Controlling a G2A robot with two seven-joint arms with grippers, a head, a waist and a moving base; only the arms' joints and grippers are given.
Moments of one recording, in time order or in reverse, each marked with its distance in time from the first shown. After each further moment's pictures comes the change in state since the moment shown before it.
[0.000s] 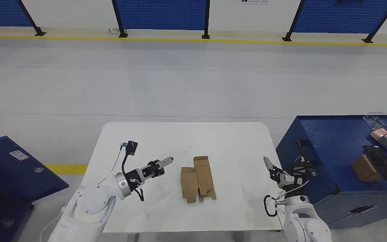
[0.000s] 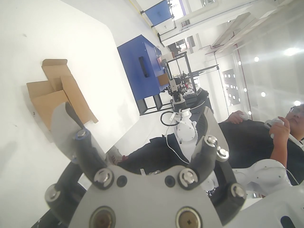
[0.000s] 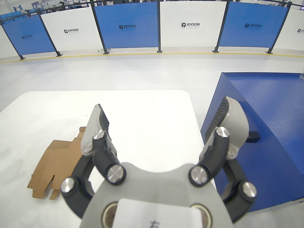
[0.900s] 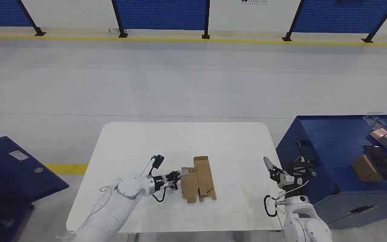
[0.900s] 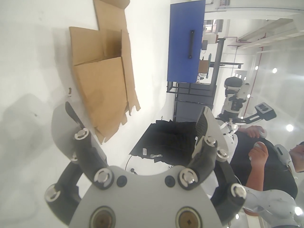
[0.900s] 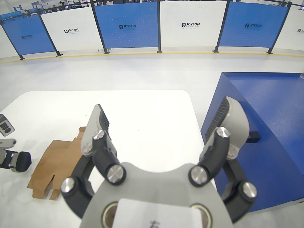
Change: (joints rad) left arm -0.482 -0.199 0.508 1.019 -0.144 -0.202 -0.012; right arm 0.000 0.000 0.000 0.000 0.000 0.000 0.000
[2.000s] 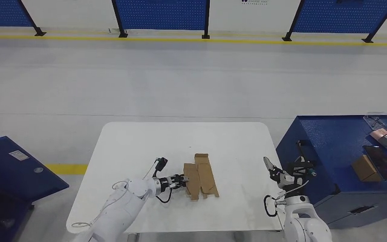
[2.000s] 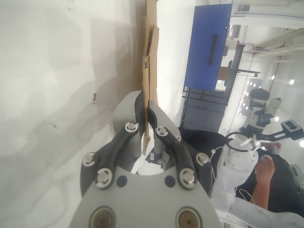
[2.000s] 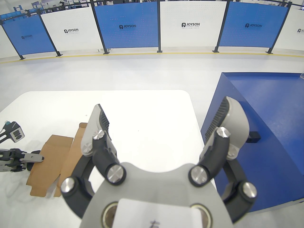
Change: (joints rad) left arm -0.104 -0.138 0.055 0.305 -0.010 -0.084 0.051; right arm 0.000 0.000 0.000 0.000 0.000 0.000 0.000
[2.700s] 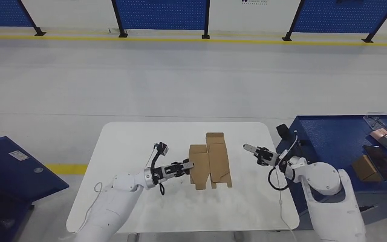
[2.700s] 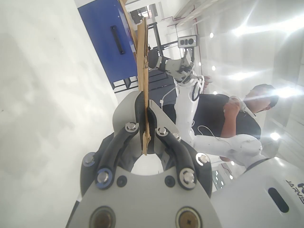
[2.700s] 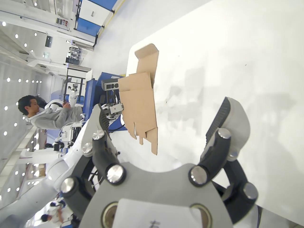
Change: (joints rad) left arm 0.152 0.136 -0.258 -0.452 -0.240 -0.207 -0.337; right arm 0.498 0.028 0.033 0.207 0.871 0.018 1.100
